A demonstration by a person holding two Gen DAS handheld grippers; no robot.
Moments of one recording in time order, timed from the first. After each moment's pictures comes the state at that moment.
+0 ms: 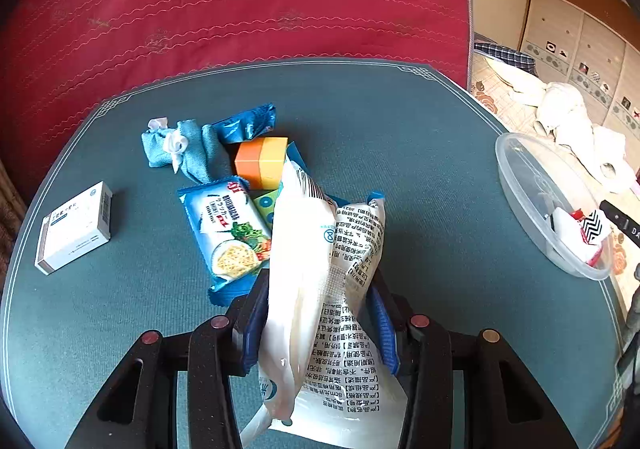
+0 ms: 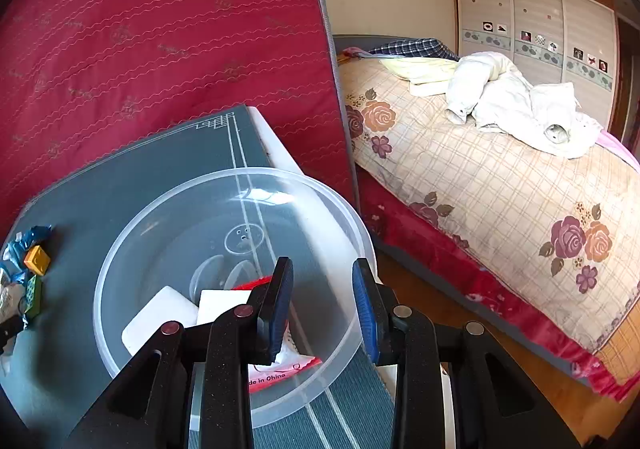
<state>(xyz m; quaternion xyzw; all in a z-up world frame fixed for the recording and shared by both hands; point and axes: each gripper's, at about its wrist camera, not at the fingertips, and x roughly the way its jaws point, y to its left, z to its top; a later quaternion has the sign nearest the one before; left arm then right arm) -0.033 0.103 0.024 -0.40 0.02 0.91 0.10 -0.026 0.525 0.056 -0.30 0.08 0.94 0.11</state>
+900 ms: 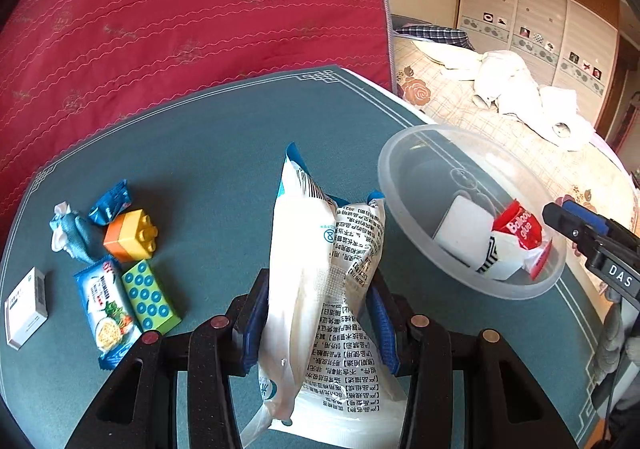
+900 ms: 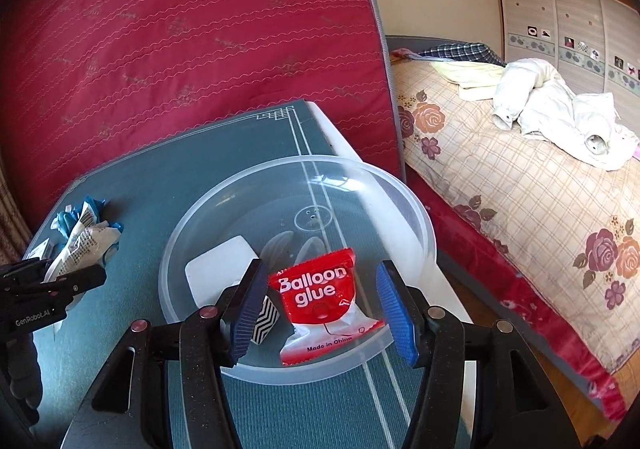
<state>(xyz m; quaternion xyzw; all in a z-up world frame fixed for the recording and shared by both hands) -0.047 0.207 0.044 -0.38 0.08 0.90 0.20 0.001 0.503 0.061 -0.30 0.08 0.95 0.03</state>
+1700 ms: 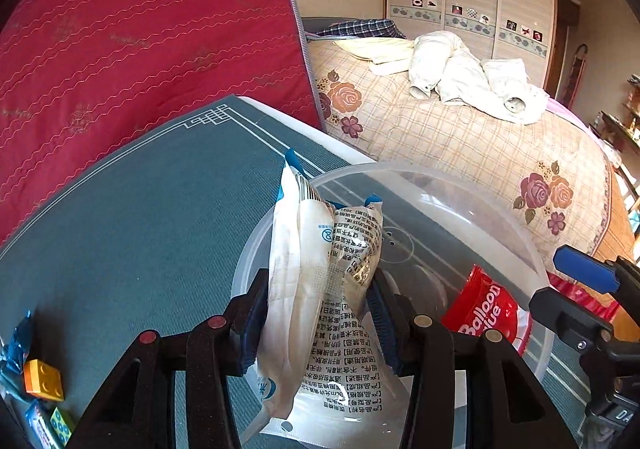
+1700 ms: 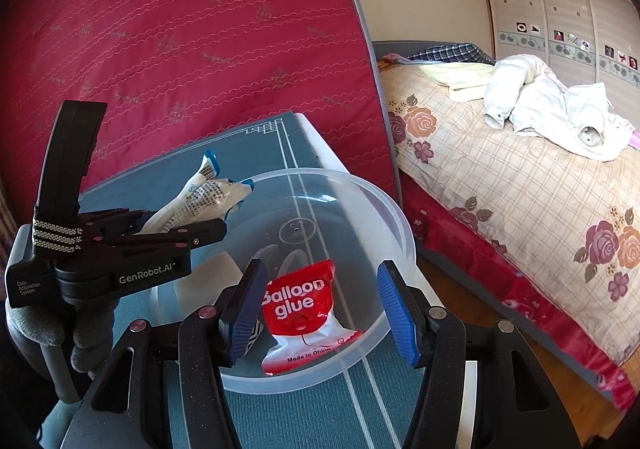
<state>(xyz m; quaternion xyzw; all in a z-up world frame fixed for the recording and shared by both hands) -0.095 0.318 0.039 -0.35 0.14 0.88 0.30 -0.002 0.519 0.061 -0.29 0.10 0.95 0.04</state>
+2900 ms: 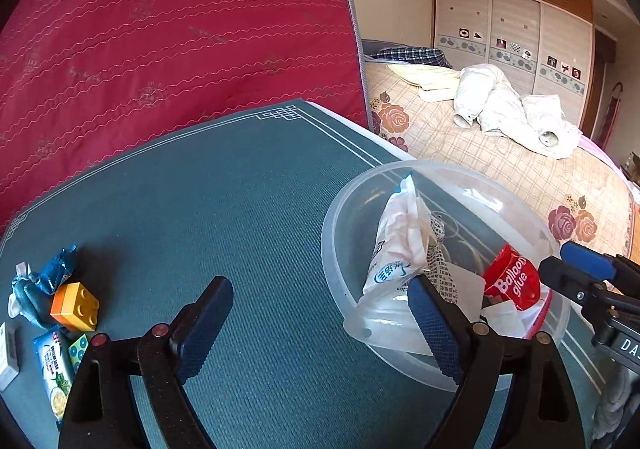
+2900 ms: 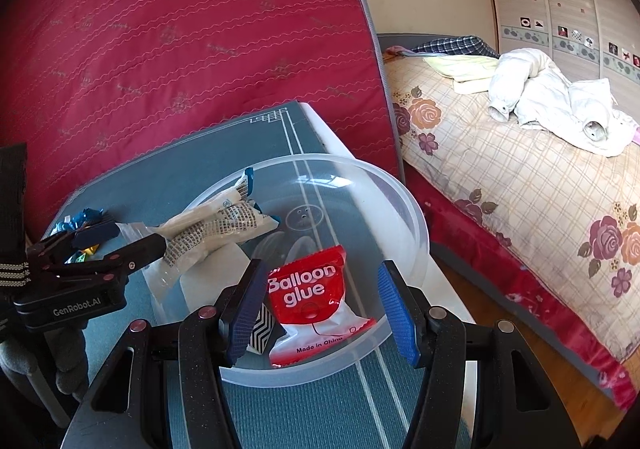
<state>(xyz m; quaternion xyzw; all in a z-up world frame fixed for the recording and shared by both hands) -0.072 0.261 0.036 -0.32 0.09 0.92 0.22 -0.002 0.509 0.053 -0.30 0.09 0.95 0.03</state>
